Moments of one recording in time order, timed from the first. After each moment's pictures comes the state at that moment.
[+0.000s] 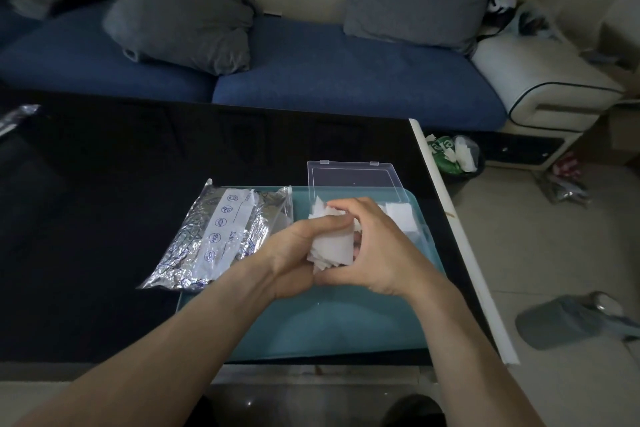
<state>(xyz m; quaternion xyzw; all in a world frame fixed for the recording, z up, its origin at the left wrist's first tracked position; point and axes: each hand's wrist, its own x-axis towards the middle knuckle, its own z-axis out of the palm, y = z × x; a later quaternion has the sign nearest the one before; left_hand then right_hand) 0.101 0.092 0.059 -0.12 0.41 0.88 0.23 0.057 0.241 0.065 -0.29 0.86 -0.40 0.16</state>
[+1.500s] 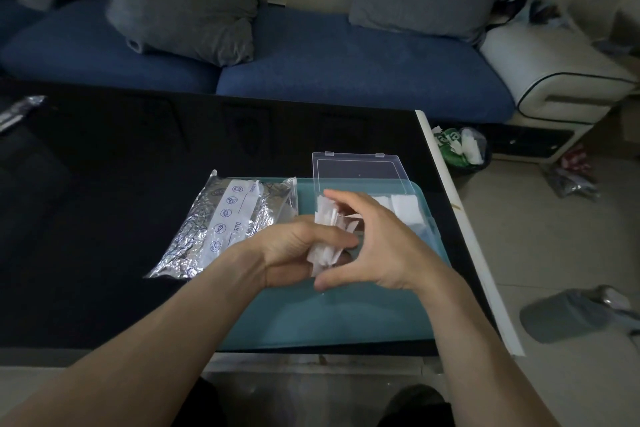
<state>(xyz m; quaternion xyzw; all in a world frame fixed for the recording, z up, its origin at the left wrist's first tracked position) 0.102 0.079 0.054 -0.04 0.45 0.84 0.29 0.062 0.241 0.072 -0.32 0.85 -0.37 0.18</state>
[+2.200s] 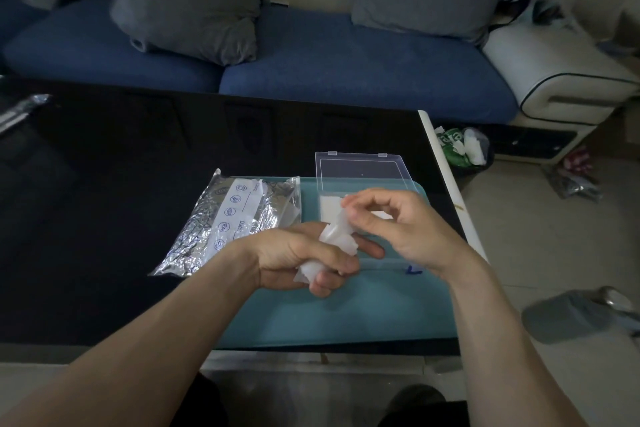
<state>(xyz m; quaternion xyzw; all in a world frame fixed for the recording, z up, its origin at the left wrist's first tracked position) 0.108 0.067 0.057 0.07 0.50 0.77 0.39 0.046 0.253 0.081 -0.26 0.78 -0.53 0.20</state>
